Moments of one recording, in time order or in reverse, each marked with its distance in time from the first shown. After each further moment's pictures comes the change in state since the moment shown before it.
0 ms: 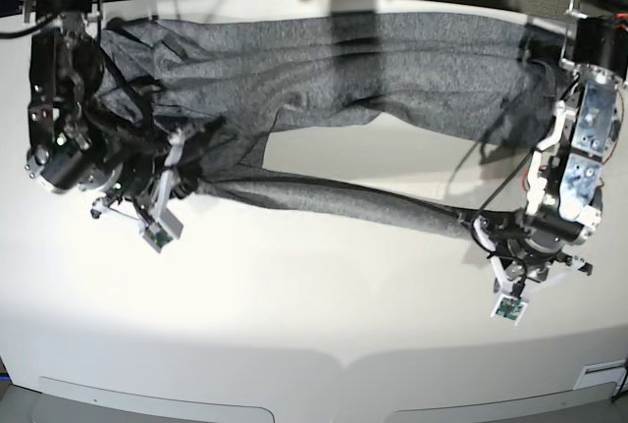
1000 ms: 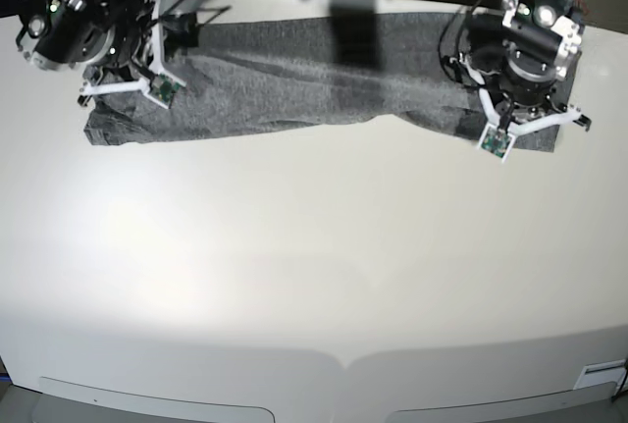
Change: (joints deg) left arm 34.9 -1.5 0.0 22.2 15.2 6.9 -3.7; right arm -28.4 9.5 0.3 19.1 -3.0 0.1 -6.1
